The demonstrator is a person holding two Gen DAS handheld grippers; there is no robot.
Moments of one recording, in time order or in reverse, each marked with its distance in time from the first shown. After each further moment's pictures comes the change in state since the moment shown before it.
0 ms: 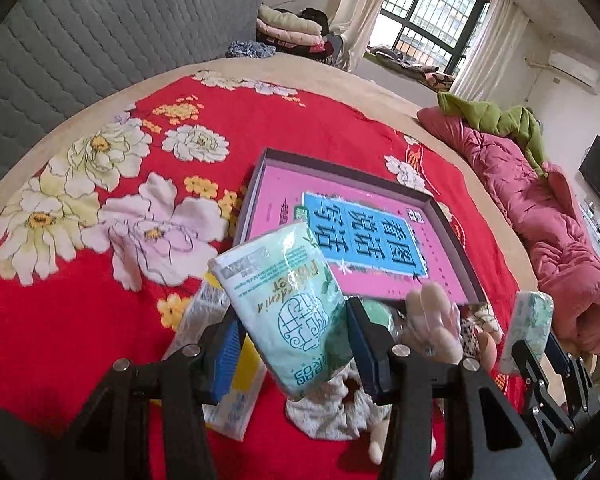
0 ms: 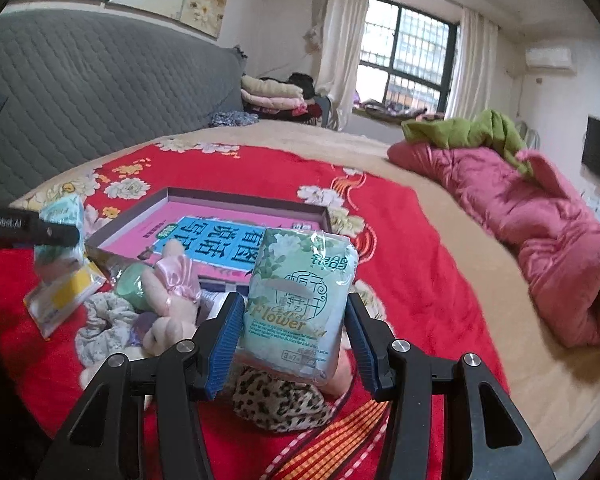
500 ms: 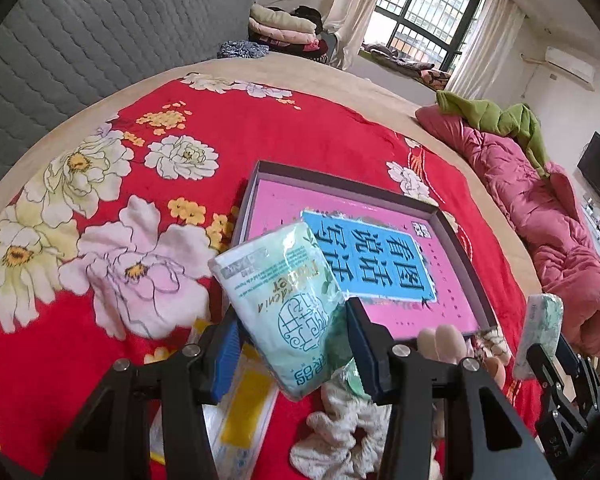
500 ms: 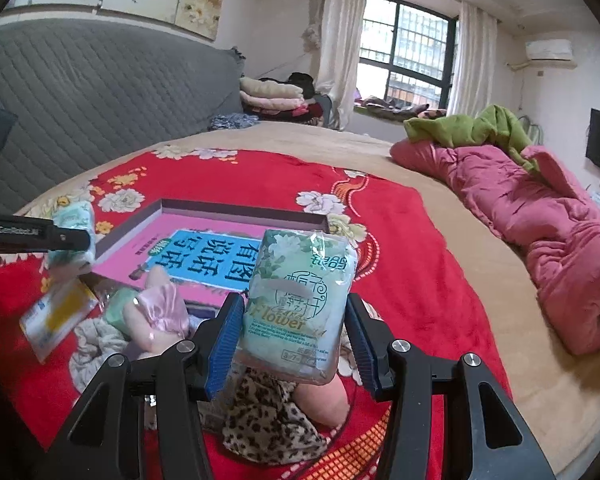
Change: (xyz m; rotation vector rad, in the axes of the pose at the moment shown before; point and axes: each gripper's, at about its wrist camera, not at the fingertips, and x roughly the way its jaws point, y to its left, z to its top) left arm 0.031 0.002 0.030 0.019 0.007 -0.012; right arm 0.020 -0.014 0.021 0.024 0.002 0.022
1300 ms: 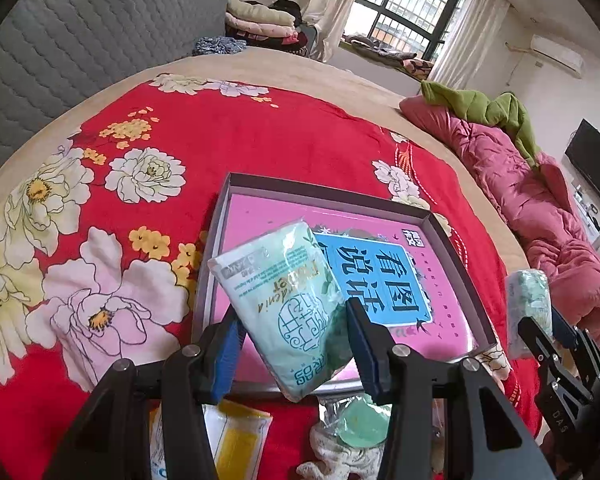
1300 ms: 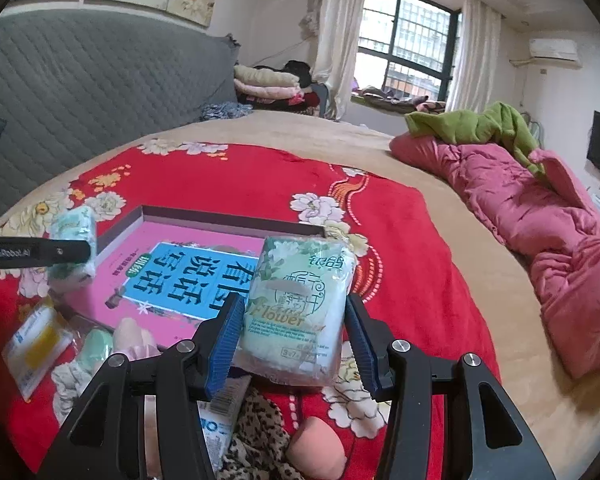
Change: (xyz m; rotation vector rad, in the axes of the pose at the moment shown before) left arm 0.032 -0.011 0.028 0.049 0.031 -0.055; right arm 0.047 -0.001 0.041 -0.010 0.052 -0.023
